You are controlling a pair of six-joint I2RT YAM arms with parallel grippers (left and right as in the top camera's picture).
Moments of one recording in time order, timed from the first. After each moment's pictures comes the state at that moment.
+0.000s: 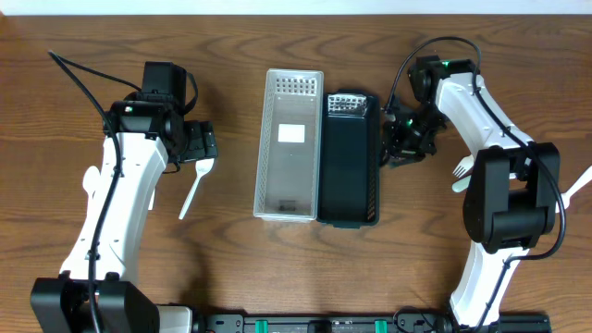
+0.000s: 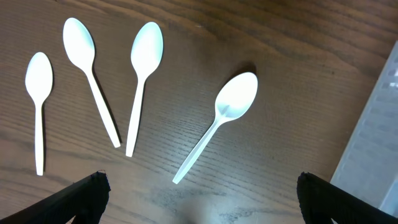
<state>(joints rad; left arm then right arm) -0.06 1.54 1.32 -1.09 -0.16 -0.25 0.13 2.09 1.61 -1.30 -0.41 0.00</state>
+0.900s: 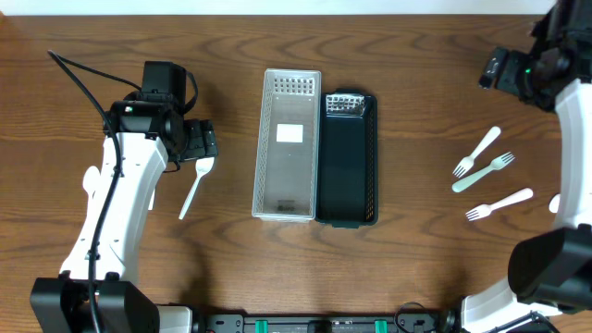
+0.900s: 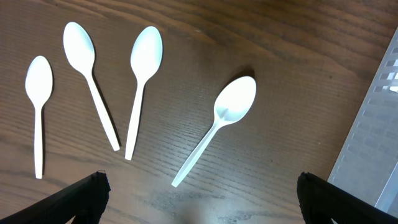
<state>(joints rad) -0.06 1.54 1.32 -1.08 -0.16 -0.25 -0.21 1.77 1.80 -1.11 -0.02 0.22</state>
